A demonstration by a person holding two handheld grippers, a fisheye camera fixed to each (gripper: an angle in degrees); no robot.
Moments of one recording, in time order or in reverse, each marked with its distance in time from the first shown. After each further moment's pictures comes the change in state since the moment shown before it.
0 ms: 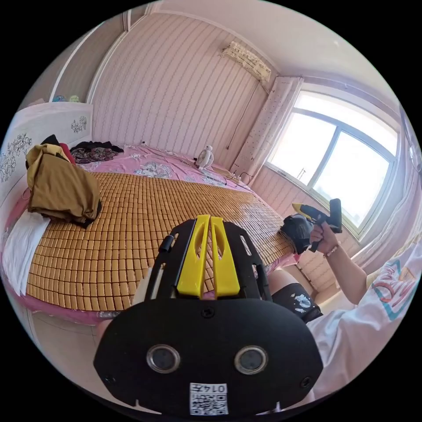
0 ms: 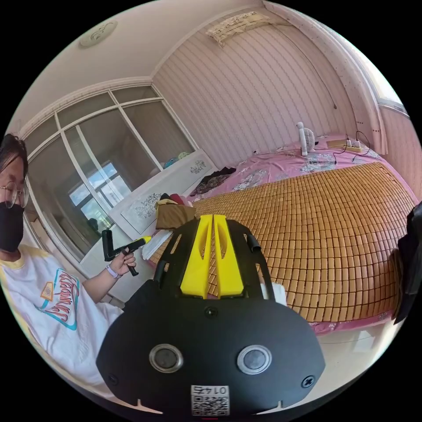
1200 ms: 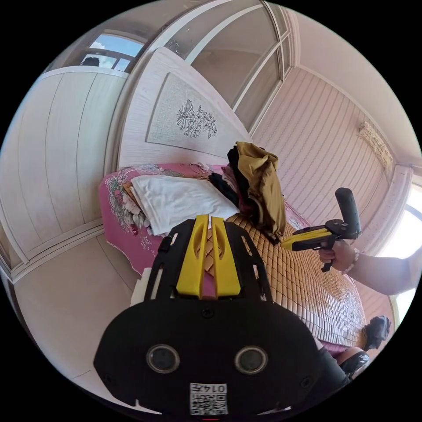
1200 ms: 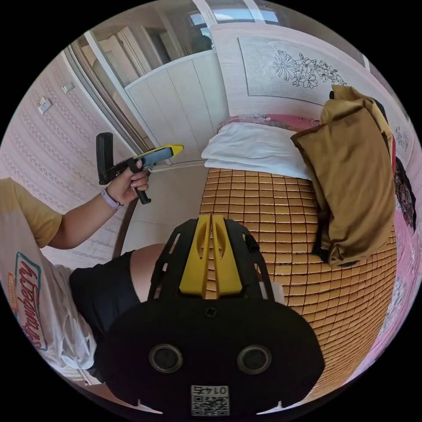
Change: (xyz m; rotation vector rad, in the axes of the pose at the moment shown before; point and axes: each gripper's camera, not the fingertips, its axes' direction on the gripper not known) left arm -0.373 0.161 -0.285 0.364 -0.689 -0.542; right arm -0.365 0.058 0.722 -0.922 -0.424 -0.963
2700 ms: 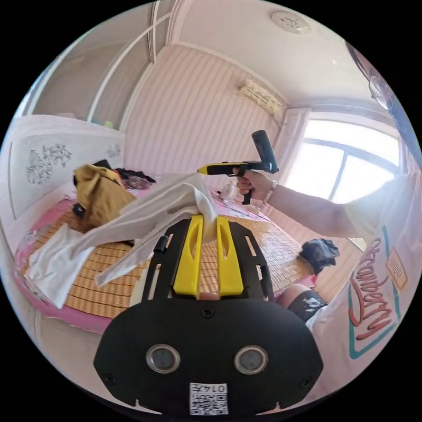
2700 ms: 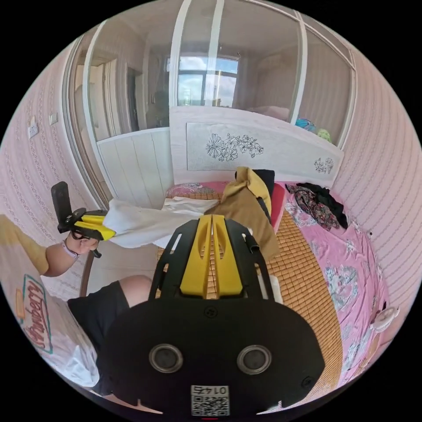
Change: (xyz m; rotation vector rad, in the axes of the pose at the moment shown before) left arm 0.237 -0.057 -0.026 -0.148 0.634 0.467; right arm 0.021 0.066 -0.244 0.363 0.344 0.142
